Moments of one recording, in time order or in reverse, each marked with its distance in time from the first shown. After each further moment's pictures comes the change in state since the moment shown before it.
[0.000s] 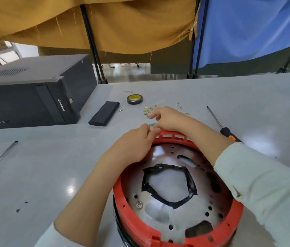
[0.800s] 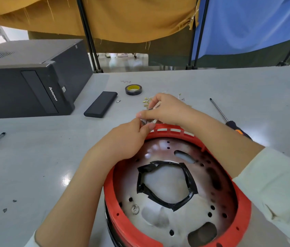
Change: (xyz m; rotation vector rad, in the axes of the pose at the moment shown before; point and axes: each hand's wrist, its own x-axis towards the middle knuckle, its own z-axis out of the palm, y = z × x) left_hand -0.009 -0.013 -0.013 -0.050 -0.035 -0.042; right_hand -0.020 -0.020 0.003 0.231 0.099 -0.018
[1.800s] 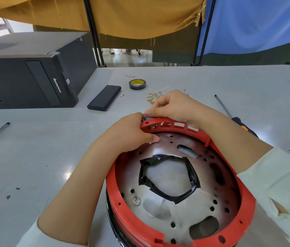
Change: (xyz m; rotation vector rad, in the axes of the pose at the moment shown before) left_hand 0.000 -0.006 -0.001 -0.054 -0.038 -0.014; right_hand -0.009 0.010 -0.004 0.108 -0.098 -0.097
